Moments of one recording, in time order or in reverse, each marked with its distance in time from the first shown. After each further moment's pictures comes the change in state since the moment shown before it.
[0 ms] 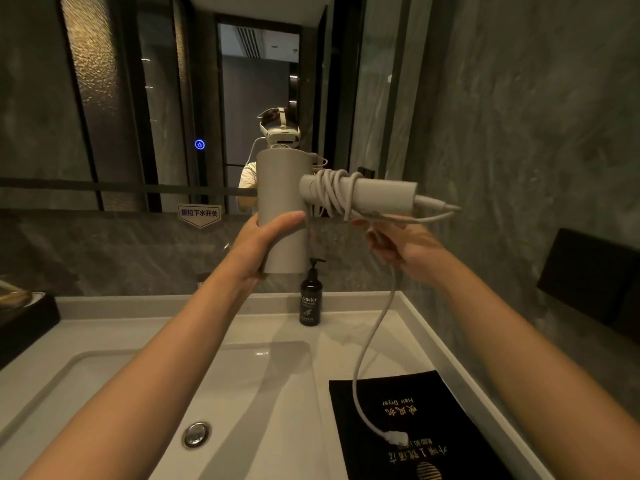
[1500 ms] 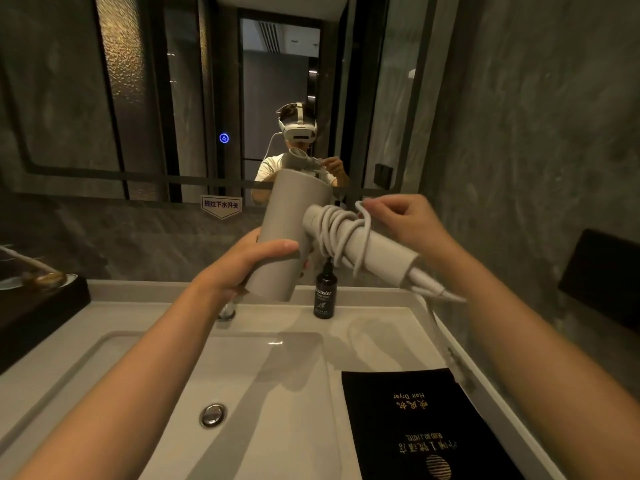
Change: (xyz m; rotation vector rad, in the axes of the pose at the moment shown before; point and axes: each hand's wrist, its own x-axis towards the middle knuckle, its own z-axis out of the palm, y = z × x) left_hand -0.035 0.002 -0.045 0.208 -0.200 -0.088; right_hand -0.005 -0.028 0.030 -0.438 0.110 -0.227
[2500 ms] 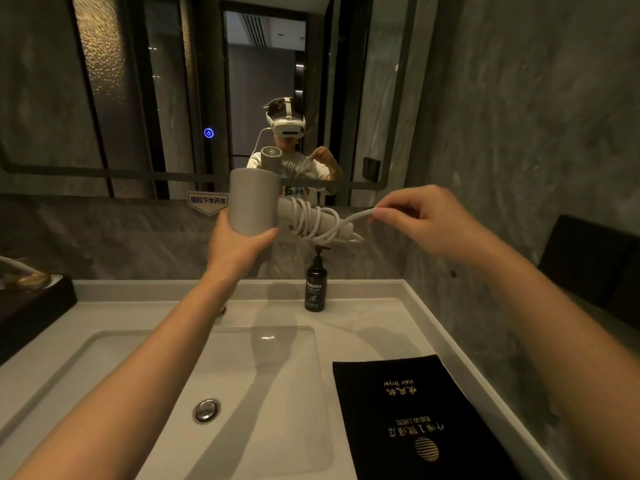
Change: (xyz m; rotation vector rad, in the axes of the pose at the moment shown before) left_hand 0.022 -0.016 0.007 0.268 0.644 0.085; right_hand -0.044 -0.030 -0.037 -0.441 -0.148 -0.155
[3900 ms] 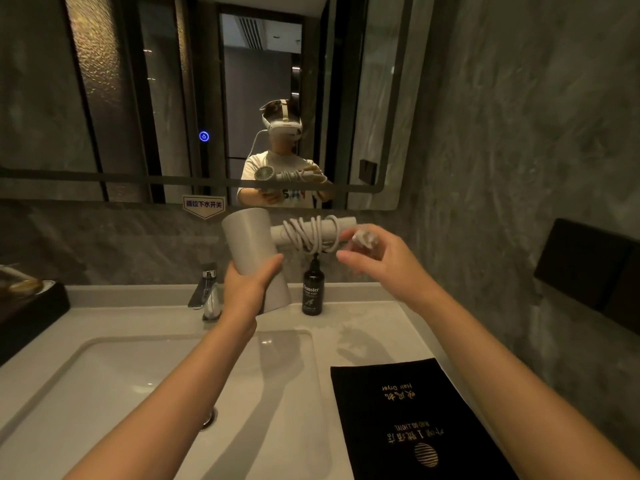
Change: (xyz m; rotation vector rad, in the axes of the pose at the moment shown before) left_hand -0.031 -0.040 0.030 -0.378 0.003 -0.281; right_hand -0.004 0.020 0.073 0.596 0.055 0.145
